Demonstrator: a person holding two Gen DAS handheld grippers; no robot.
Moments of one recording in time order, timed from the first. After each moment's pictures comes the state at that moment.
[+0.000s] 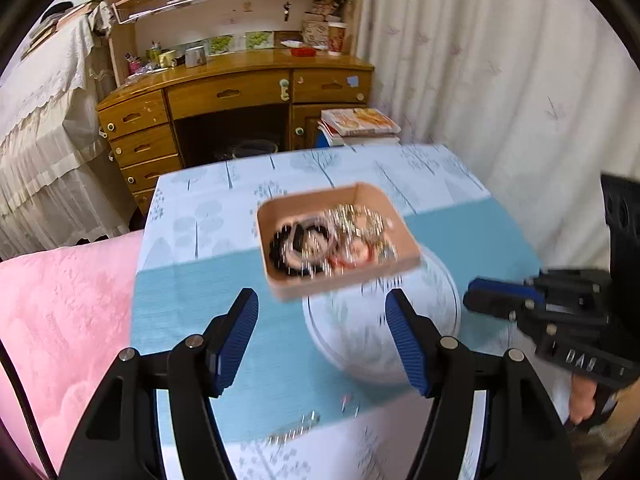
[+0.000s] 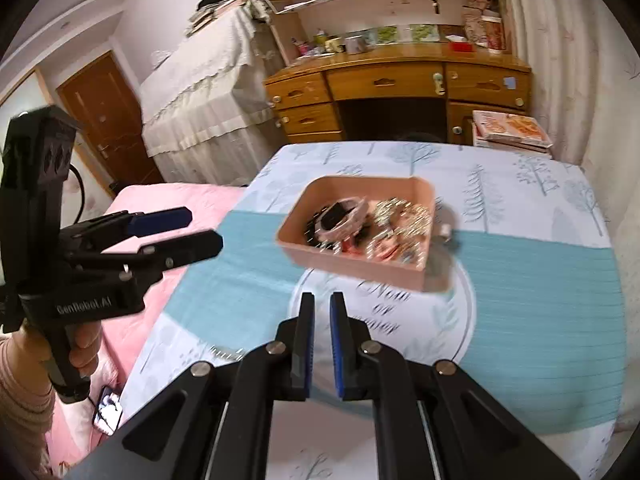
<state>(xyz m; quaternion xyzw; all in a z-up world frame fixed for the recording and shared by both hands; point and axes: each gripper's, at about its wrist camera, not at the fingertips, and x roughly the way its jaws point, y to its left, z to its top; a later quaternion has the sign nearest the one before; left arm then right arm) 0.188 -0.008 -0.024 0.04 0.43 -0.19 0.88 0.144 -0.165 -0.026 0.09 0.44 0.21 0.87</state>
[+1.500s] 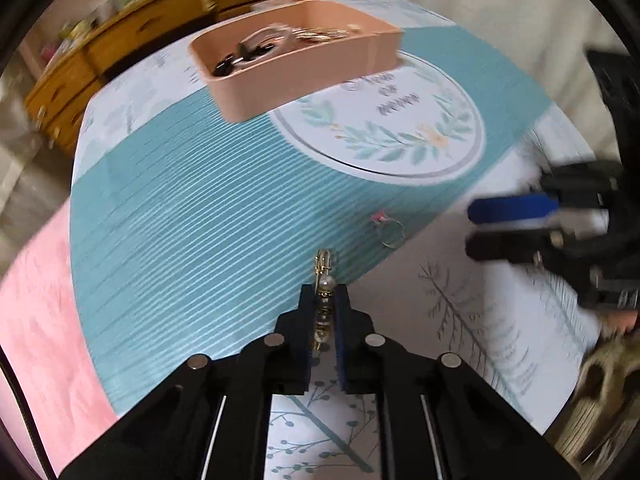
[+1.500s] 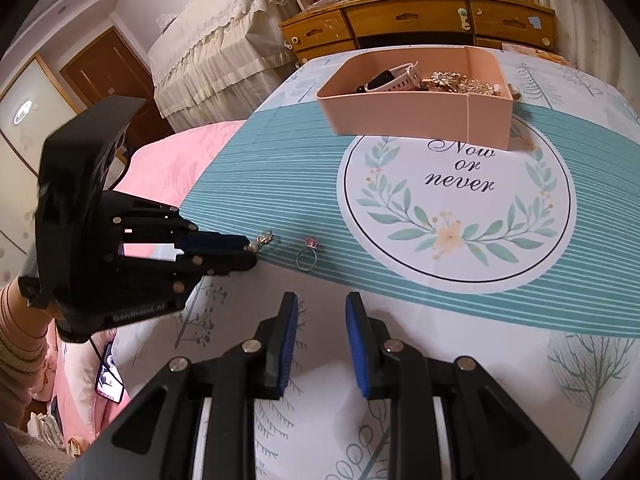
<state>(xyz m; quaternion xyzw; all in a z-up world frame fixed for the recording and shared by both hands) 0.160 0.009 -0.154 0.16 0.55 -0.26 0.78 0.102 -0.113 -0.122 0.10 0.51 0.24 0.82</state>
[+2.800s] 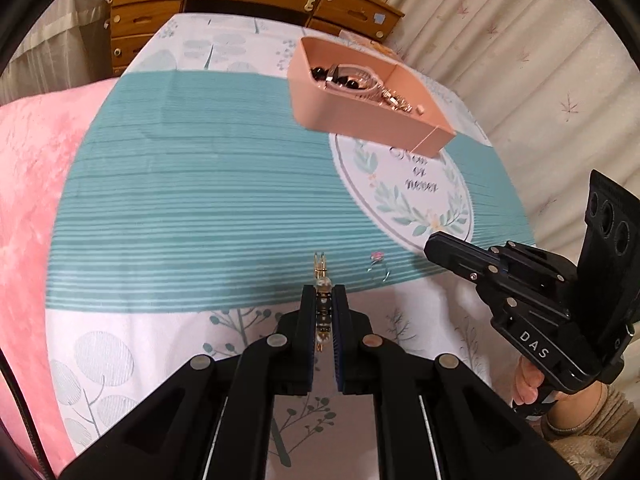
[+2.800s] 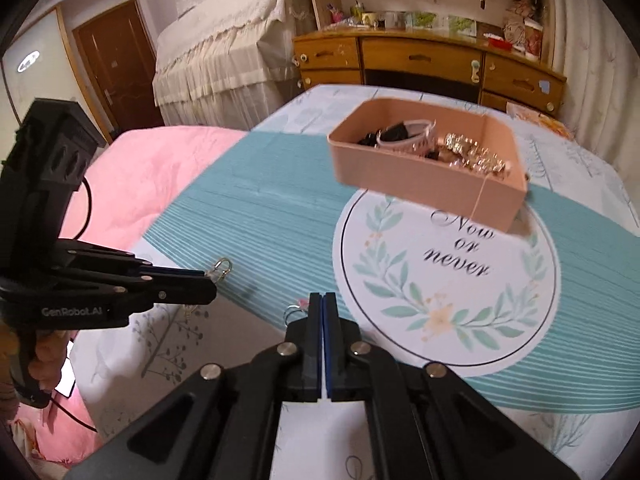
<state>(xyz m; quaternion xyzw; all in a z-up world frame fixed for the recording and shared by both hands) 0.154 0.063 -0.145 -0.10 0.54 -0.22 0.81 0.121 -0.086 -0.100 0.00 0.46 0.22 0.86</state>
